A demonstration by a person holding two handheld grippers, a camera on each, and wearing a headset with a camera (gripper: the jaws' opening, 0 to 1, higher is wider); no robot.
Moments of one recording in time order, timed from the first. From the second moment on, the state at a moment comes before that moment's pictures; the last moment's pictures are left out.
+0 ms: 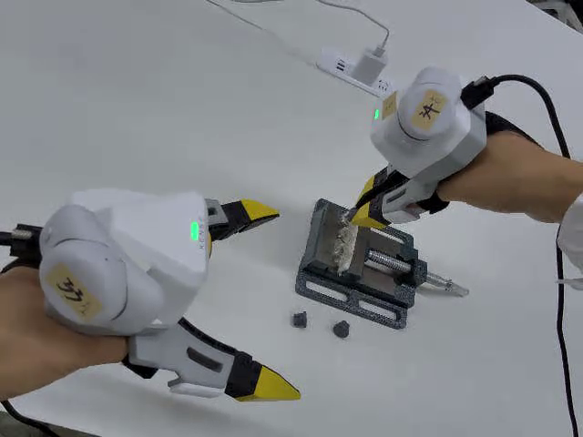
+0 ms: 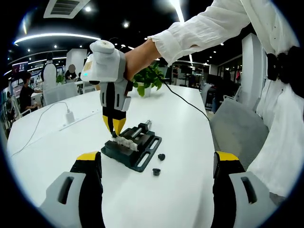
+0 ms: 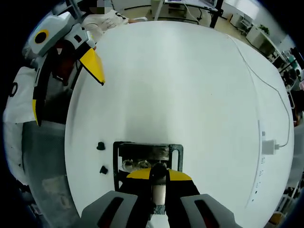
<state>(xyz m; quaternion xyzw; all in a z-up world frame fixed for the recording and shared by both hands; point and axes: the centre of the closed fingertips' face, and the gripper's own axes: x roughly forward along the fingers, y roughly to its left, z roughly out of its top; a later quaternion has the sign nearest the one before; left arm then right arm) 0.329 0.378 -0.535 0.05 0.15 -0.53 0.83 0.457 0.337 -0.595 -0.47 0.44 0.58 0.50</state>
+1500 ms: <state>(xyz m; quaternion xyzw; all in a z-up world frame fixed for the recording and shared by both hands) 0.328 0.380 -0.537 0.04 0.16 -0.52 0.83 0.455 0.338 -0.586 -0.44 0.42 0.59 0.53</state>
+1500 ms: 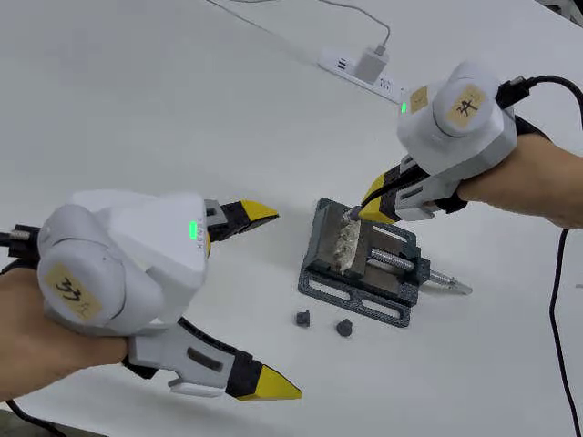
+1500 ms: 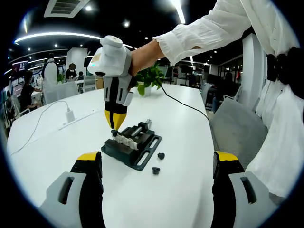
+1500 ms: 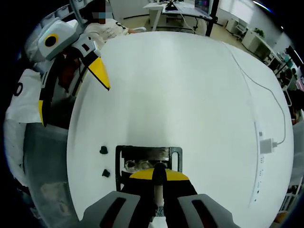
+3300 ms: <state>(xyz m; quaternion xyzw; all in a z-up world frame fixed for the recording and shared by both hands) 0.329 0.378 -0.536 0.04 0.16 -0.53 0.83 0.456 0.337 -0.590 -0.44 0.42 0.60 0.52</state>
